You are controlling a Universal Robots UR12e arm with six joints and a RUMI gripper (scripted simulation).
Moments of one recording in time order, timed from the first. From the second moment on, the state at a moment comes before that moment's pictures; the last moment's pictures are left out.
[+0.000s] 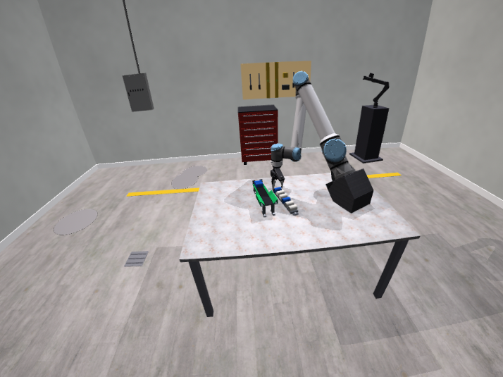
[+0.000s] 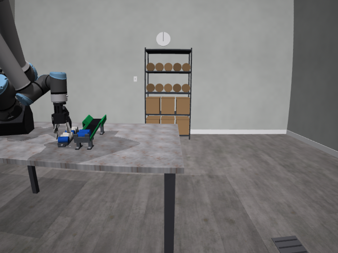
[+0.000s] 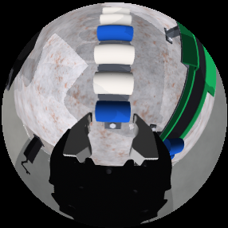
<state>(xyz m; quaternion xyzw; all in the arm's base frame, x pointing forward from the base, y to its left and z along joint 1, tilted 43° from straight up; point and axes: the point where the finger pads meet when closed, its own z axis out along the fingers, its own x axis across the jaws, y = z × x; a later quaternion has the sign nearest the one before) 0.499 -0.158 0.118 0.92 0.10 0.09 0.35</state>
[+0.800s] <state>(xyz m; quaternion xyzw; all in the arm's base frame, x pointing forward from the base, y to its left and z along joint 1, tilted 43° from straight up) 0.502 -0.165 0.110 0.92 0.10 0.09 0.35</state>
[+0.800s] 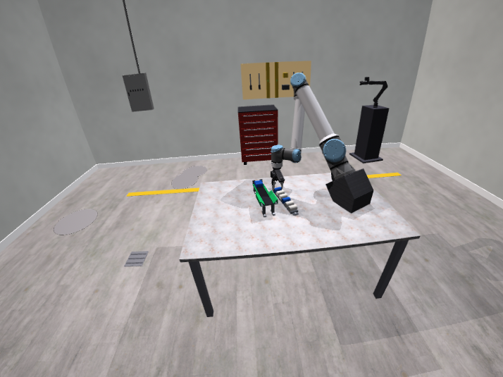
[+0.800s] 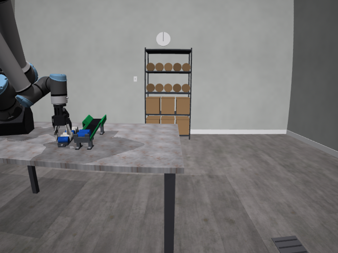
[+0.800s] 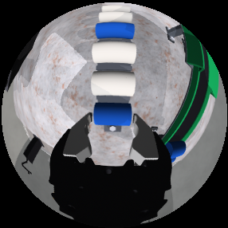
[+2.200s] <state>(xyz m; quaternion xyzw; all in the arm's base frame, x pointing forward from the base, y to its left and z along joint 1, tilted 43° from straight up) 0.502 -0.165 0.110 0.92 0.10 0.09 0.35</state>
